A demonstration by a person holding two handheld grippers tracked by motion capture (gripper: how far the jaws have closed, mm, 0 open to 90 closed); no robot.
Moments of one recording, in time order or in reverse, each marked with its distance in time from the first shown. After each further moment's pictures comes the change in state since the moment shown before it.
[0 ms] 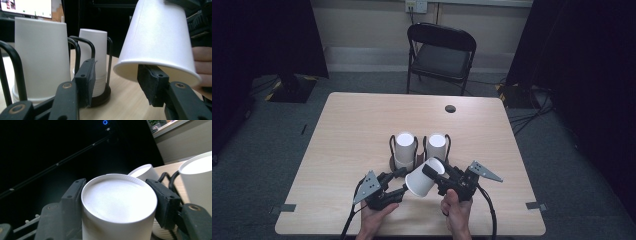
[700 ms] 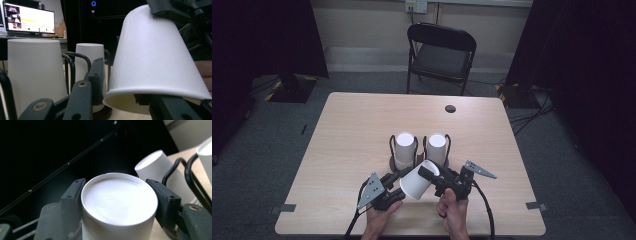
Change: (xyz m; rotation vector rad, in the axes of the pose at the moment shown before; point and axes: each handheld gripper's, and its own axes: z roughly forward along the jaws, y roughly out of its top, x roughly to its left) left arm -0.008 0.000 0.006 -0.071 0.015 0.061; right arm -0.008 -0.008 0.009 0.053 0.072 0.111
